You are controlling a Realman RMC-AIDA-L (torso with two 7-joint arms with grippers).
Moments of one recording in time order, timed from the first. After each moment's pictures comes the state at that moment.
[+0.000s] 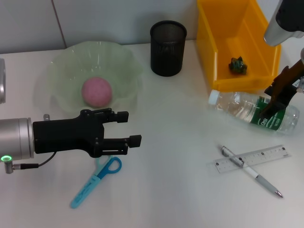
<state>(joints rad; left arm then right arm) -0.58 -2.06 0.91 0.57 1.85 1.57 -1.38 0.82 1.99 -0.95 -0.99 -2.85 -1.54 2.02</state>
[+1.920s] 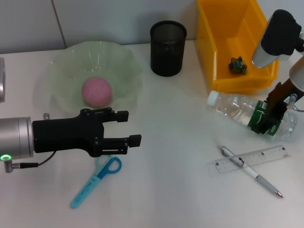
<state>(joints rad) -0.58 -2.06 0.91 0.57 1.85 1.57 -1.38 0.82 2.01 -0.98 -0.85 -2.89 -1.42 2.01</state>
